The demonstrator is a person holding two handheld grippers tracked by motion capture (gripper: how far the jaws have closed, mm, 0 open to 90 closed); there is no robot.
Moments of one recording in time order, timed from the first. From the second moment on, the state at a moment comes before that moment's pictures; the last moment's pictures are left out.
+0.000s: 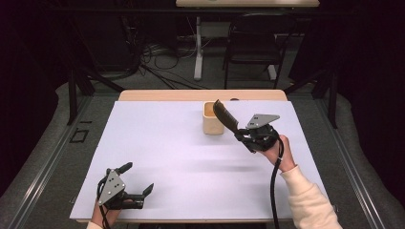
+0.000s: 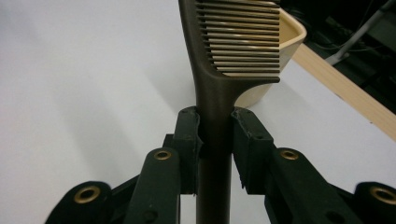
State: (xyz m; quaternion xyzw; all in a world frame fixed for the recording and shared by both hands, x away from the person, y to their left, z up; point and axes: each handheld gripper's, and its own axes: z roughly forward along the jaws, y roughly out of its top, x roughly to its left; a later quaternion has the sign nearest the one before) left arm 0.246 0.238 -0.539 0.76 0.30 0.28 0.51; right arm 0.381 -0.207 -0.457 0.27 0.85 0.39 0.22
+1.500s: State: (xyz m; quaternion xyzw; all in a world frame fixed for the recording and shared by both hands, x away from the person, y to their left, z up) left arm 0.247 0.239 -0.539 0.76 0.30 0.28 0.51; right arm 0.414 -0.183 -0.440 0.28 0.85 0.38 0.24
